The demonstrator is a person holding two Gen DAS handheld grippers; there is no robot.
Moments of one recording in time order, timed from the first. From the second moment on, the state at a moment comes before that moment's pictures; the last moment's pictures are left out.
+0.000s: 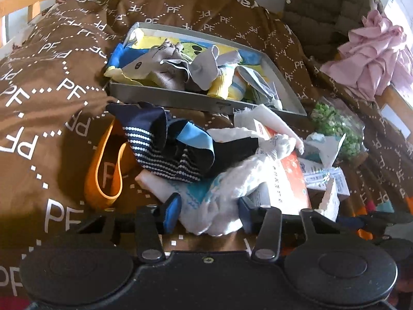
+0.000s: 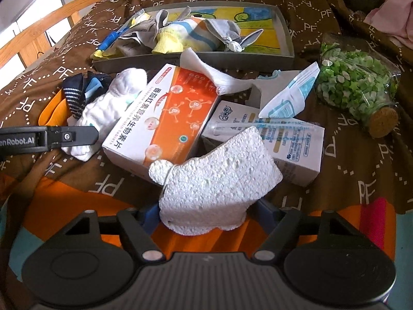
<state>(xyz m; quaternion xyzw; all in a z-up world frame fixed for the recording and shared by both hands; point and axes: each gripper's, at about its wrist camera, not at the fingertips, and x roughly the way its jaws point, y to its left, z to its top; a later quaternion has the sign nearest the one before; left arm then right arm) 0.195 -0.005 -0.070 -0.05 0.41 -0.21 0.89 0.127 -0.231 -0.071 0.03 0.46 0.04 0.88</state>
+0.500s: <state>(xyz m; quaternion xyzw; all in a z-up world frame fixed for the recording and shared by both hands) 0.174 -0.021 -0.051 -0.04 0.40 -0.25 0.88 0.122 -0.236 -0.067 0.06 0.45 0.03 0.89</state>
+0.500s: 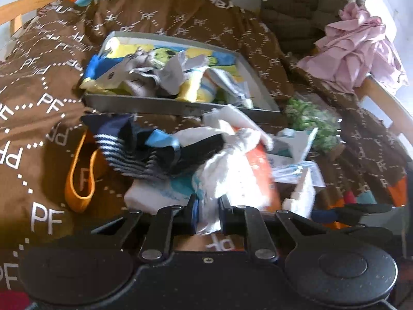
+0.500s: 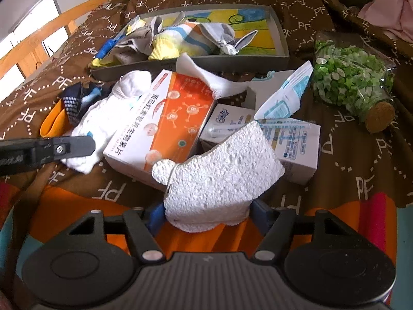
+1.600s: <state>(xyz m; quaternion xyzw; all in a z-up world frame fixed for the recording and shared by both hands) 0.134 -0.002 0.022 -0.15 0.27 -0.31 0.90 0.101 -0.244 -0.013 0.08 0.27 0.05 0.96</state>
